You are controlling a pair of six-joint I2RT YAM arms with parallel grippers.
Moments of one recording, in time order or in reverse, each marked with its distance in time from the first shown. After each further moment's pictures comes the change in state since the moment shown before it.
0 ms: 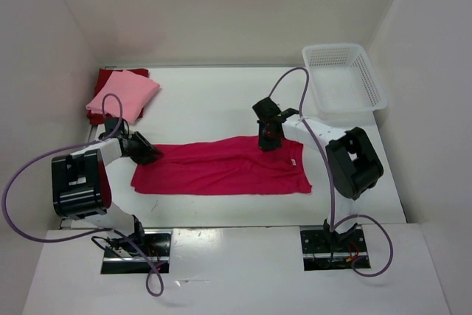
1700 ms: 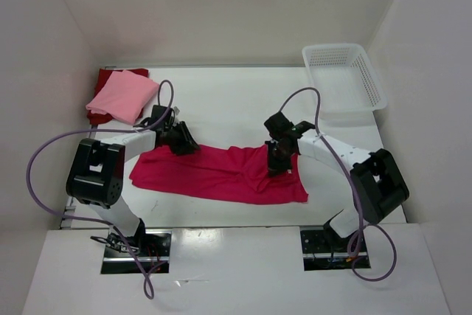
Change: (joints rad) left arm -0.440 0.099 0.150 0.051 -0.013 -0.019; right arm 0.003 -0.237 -0.210 -0.155 -0.217 0.029
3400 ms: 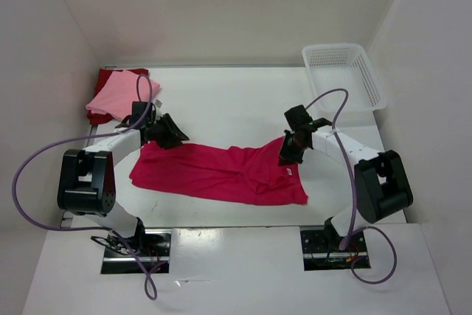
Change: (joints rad) left arm 0.161 -0.097 -0.003 -0.010 0.063 0.010; right arm -0.182 -0.048 -0.018 0.047 -0.023 0.136
